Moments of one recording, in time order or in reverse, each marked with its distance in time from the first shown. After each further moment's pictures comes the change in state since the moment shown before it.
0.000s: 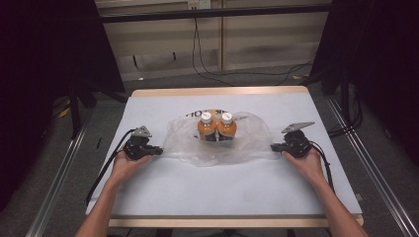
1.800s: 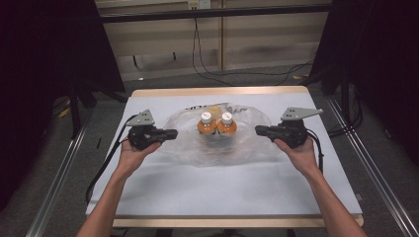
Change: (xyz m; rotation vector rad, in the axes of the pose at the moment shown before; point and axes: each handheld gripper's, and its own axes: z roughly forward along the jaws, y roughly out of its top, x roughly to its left) left arm -0.042 0.072 -0.036 -0.287 -0.091 0.130; right arm 0.050 0.066 -0.051 -0.346 0.179 -0.132
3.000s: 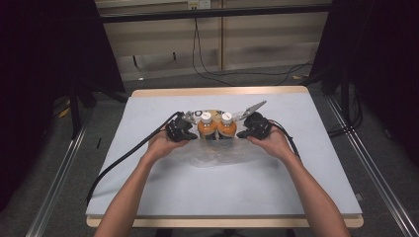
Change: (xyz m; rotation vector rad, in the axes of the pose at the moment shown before) left arm 0.015 0.003 0.117 0.464 0.026 0.133; right arm -0.023 -0.006 0.112 0.468 0.014 -0.093
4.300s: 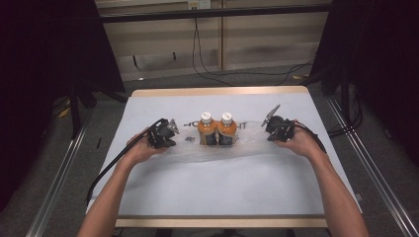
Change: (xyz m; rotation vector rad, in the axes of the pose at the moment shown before) left arm 0.008 -0.050 -0.032 0.178 0.065 0.069; right arm -0.033 -0.048 -0.030 0.323 -0.182 -0.093
